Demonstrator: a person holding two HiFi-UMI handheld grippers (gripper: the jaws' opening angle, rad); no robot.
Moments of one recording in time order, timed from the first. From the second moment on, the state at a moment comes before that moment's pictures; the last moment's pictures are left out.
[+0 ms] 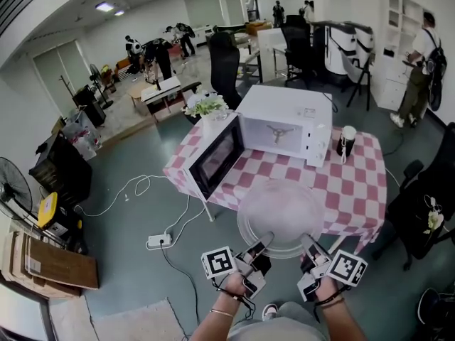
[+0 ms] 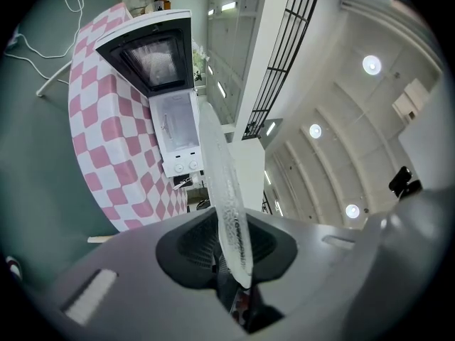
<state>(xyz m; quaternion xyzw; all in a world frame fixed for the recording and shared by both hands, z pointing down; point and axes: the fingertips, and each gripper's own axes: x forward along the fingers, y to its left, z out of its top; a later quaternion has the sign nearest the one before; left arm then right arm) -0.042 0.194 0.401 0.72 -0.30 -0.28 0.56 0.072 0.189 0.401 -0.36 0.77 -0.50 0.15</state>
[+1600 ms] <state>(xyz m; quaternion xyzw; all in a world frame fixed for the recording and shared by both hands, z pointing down) -0.085 -0.100 0.444 0.66 -0.38 -0.32 0.57 0.026 -0.124 0.445 -0.30 0.76 -0.57 0.09</state>
